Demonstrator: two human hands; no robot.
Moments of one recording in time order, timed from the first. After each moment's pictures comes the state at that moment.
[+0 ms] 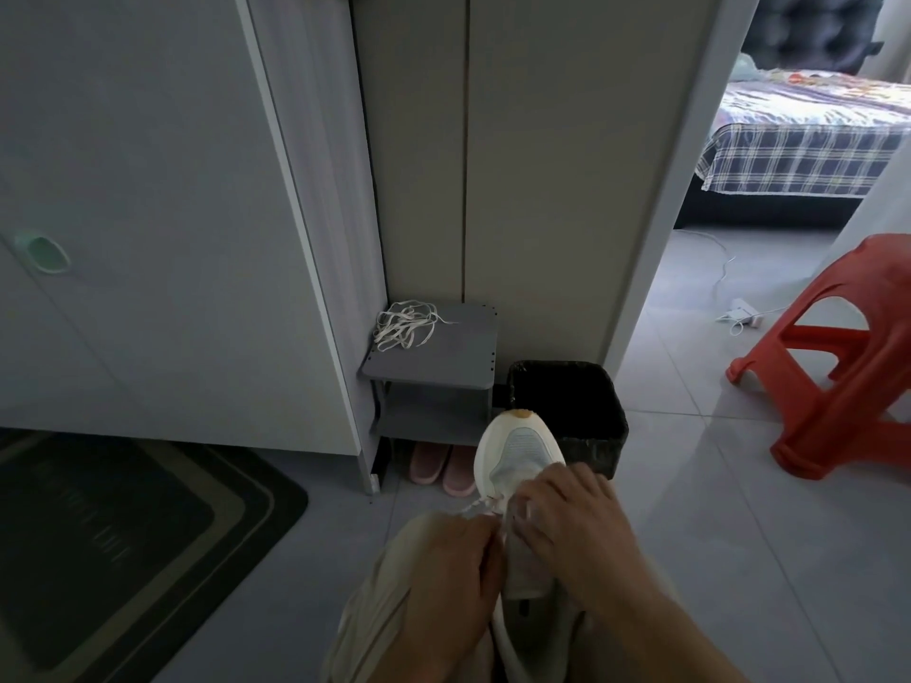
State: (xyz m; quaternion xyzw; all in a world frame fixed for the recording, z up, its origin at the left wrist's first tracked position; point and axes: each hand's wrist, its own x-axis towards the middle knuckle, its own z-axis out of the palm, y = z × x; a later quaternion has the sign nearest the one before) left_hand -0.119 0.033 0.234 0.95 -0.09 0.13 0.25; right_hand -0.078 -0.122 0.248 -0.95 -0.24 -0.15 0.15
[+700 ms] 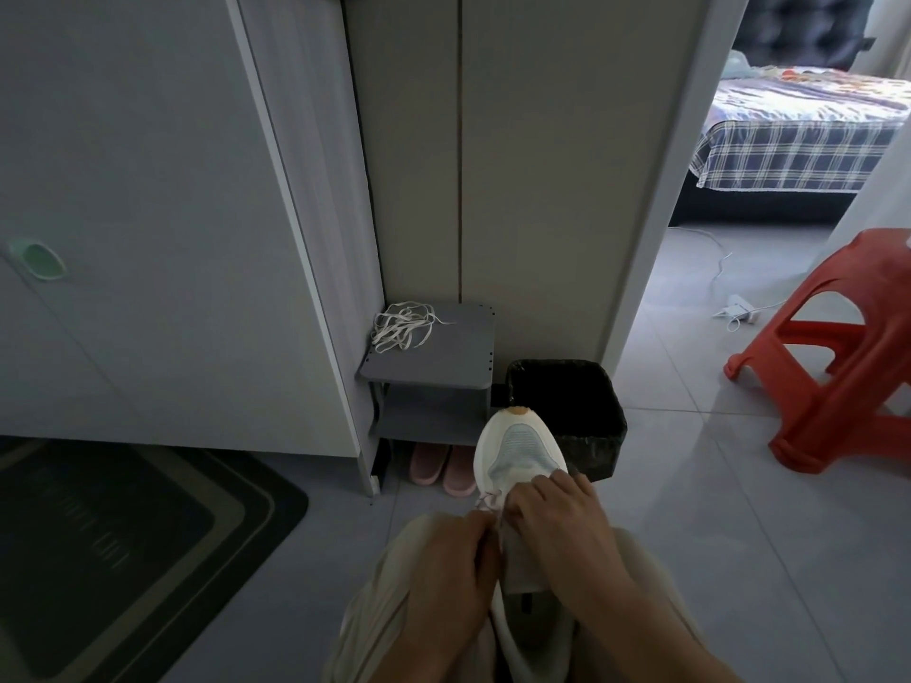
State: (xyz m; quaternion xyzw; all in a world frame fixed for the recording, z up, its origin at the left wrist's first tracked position) left_hand -0.120 0.026 0.232 0.91 -0.06 0.10 0.39; right_hand -0.078 -0.103 0.245 -0.96 -0.24 -0.13 0.09
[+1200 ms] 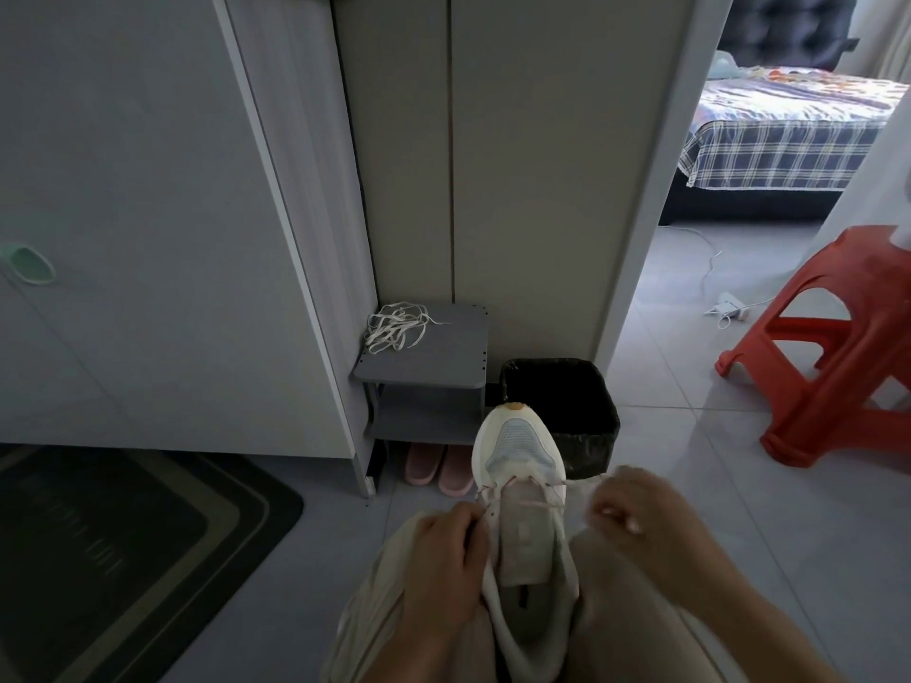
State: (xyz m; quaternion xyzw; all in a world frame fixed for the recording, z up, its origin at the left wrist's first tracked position) left_hand -0.109 0.027 0.210 0.89 -0.04 0.12 0.44; right_hand -0.082 -0.186 0.265 -0.93 -0.22 -0.10 0.28
